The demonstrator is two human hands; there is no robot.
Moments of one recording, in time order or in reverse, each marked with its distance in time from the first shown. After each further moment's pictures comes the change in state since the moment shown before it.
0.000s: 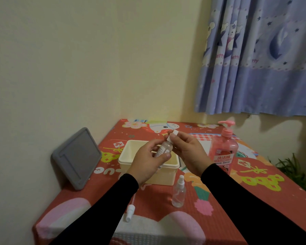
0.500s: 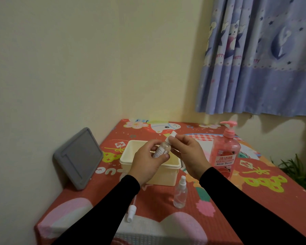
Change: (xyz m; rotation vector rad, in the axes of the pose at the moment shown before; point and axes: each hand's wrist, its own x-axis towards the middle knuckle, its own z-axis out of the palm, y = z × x) left_hand 0.003 -0.007 -0.004 0.109 0.073 0.015; right_hand 0.001 0.010 0.002 -0.094 0.112 0.025
